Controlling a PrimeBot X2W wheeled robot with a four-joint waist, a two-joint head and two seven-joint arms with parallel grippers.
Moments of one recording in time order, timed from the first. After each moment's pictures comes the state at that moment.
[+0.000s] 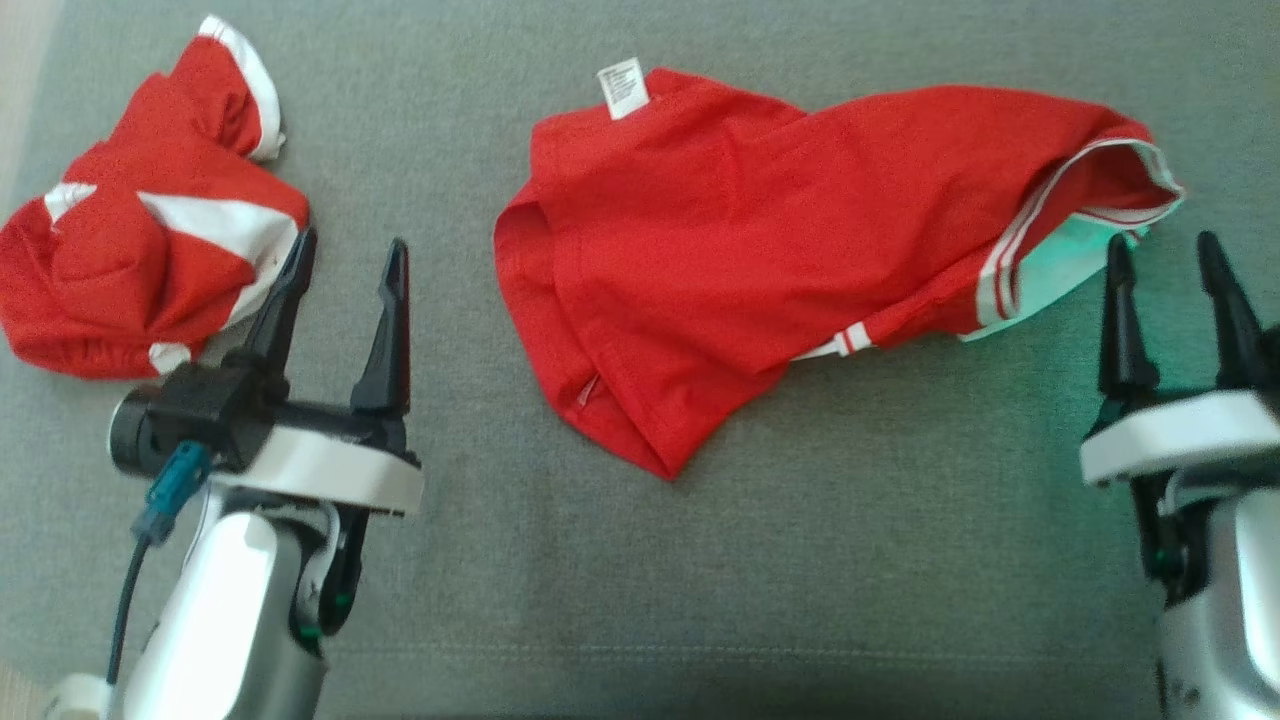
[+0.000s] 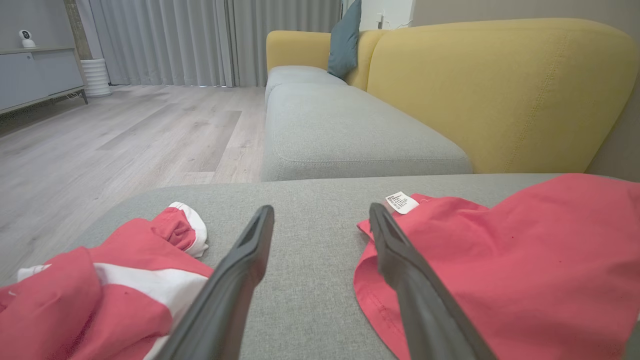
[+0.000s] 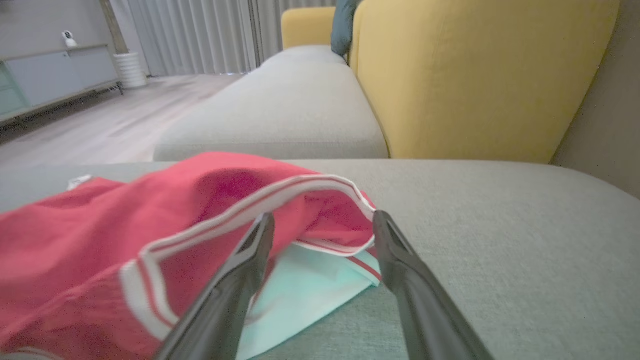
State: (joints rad) left arm -0.26 0.20 -0.28 0.11 -0.27 0.05 -0.26; right arm -0.27 -0.14 -0.13 0.25 0.11 0.13 -0.09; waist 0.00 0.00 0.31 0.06
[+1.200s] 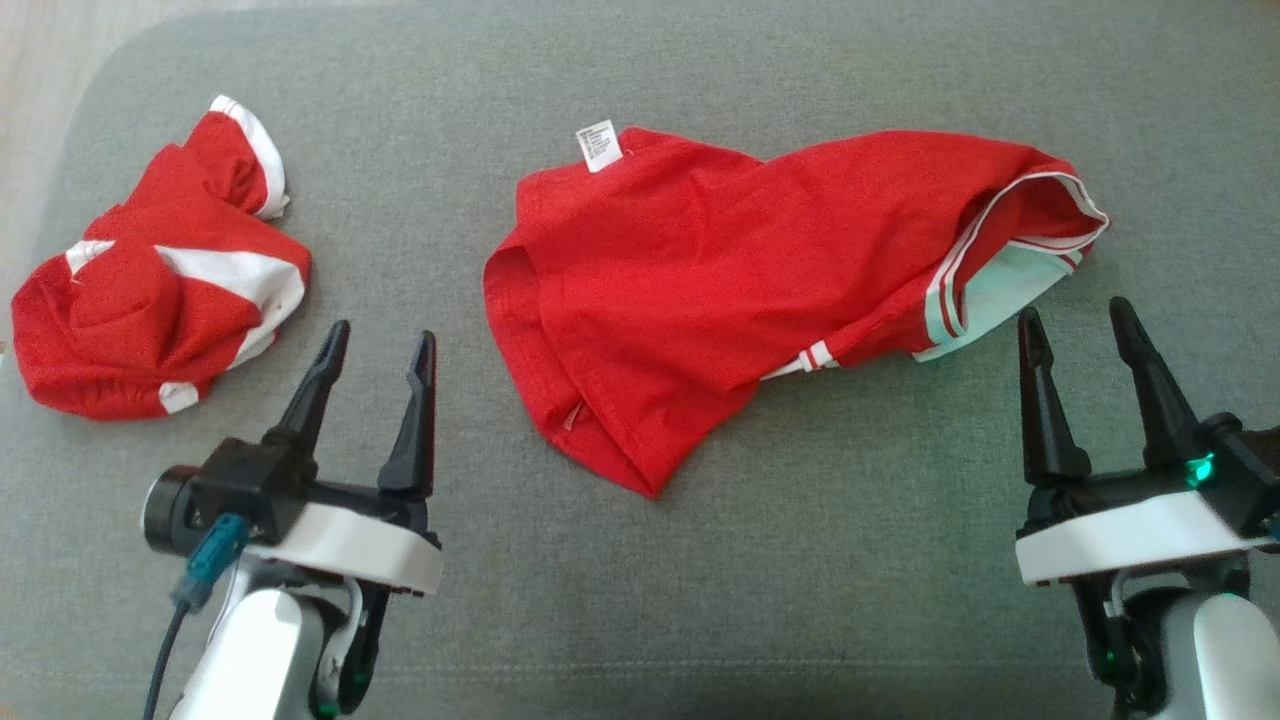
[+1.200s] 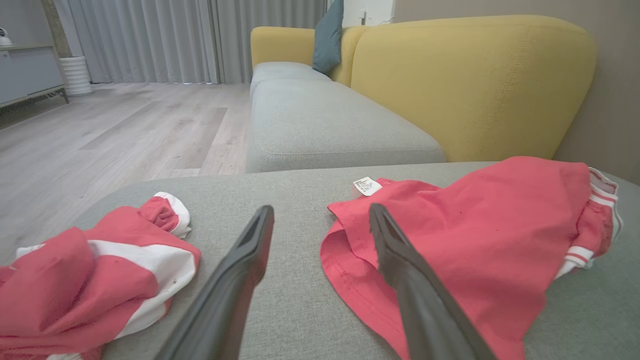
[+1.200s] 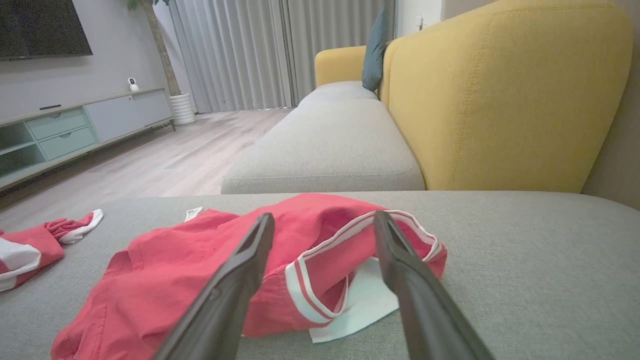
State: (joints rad) left arm -0.13 0.21 -0.31 0.07 -0.26 0.07 -0.24; right arm -0.01 -0.05 -0.02 -0.13 0.13 0.13 0.00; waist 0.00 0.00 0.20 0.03
